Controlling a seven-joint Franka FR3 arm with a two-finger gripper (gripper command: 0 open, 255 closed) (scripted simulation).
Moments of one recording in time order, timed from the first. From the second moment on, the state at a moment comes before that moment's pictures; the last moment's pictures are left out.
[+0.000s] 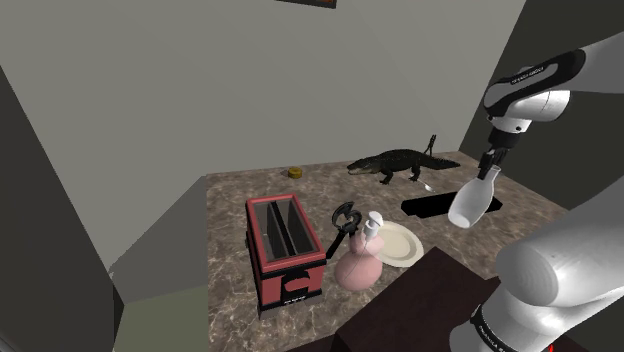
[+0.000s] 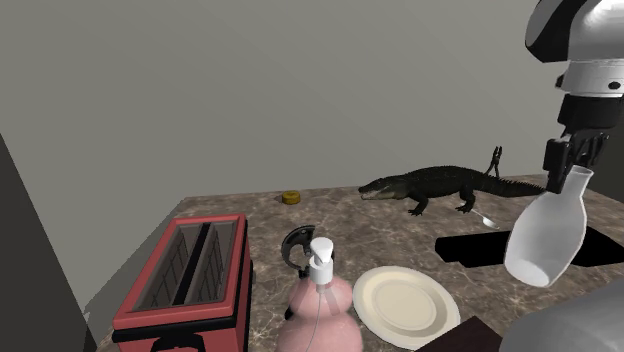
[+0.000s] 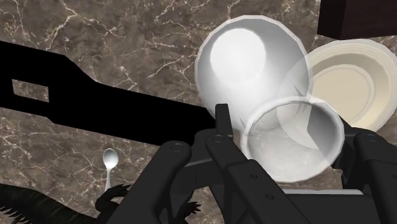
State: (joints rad) arm -0.43 -0.19 -0.57 -2.29 -0.15 2.11 -0.84
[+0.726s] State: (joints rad) arm -0.43 -0.10 -0.59 -2.37 -0.11 2.26 -0.87
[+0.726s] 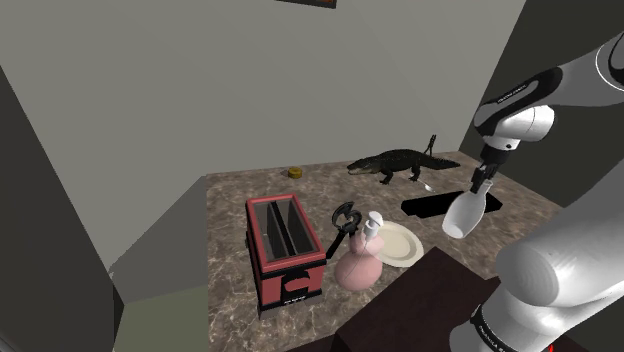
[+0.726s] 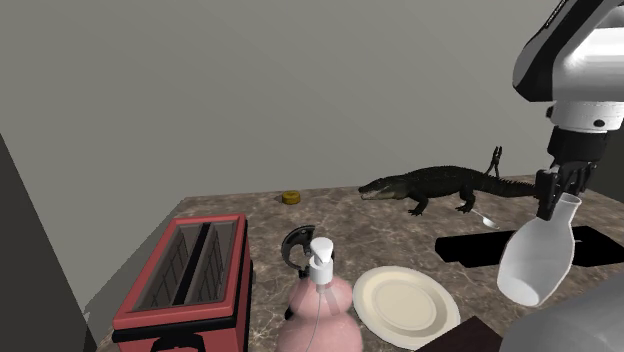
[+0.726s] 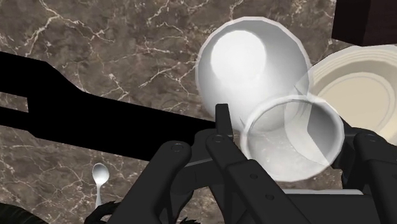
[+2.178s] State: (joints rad) arm -0.42 0.00 -0.60 -2.41 -0.04 2.40 -0.92
